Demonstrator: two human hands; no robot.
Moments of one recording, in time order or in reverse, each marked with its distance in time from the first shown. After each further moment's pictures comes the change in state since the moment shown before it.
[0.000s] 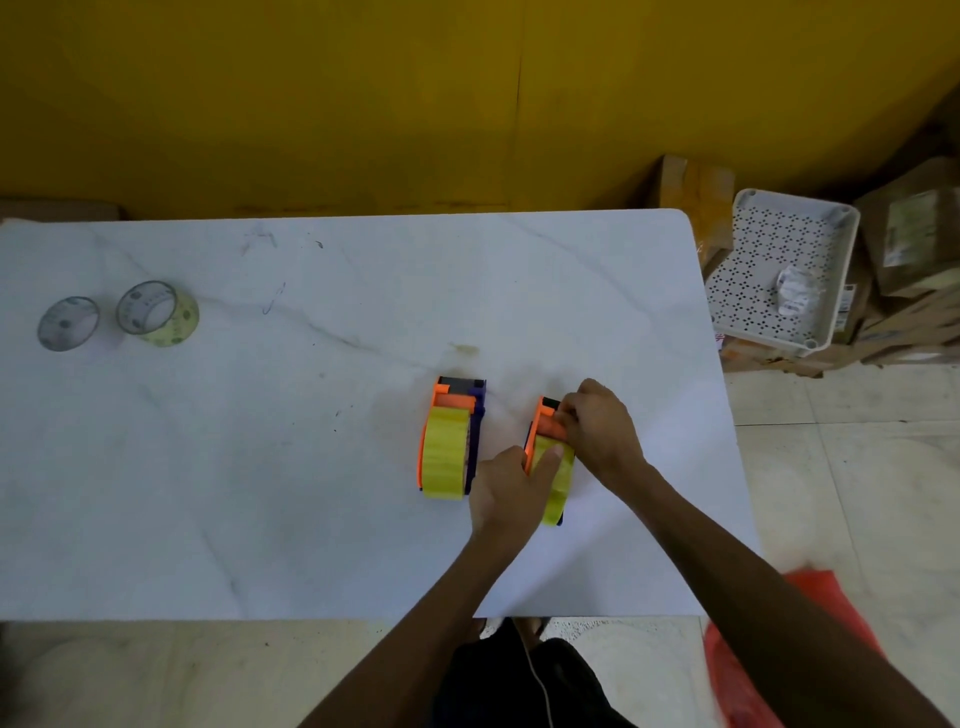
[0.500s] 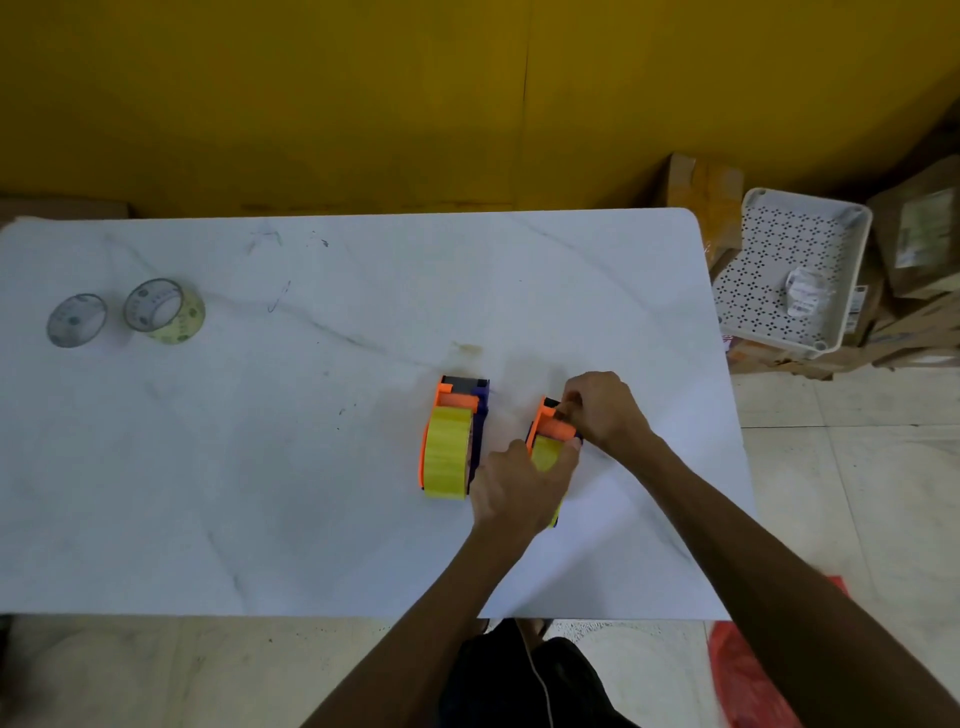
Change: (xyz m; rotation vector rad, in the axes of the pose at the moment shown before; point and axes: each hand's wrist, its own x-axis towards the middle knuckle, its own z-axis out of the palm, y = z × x) left_hand 0.002 0.014 -0.004 0.289 0.065 -0.022; right_hand 0.027 0.007 -0.012 0.002 -0.106 -0.061
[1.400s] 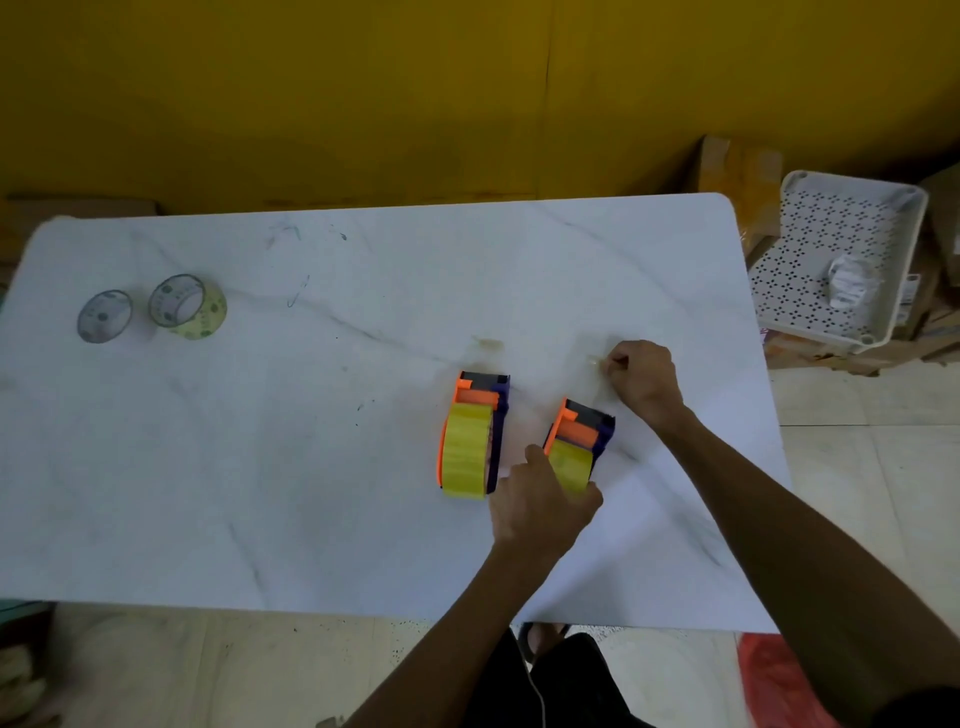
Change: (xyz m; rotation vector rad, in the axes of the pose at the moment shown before) left_hand -0.014 -0.004 -0.003 0.025 -0.140 -0.010; right_hand 0.042 0.035 0.006 0.160 0.211 0.143
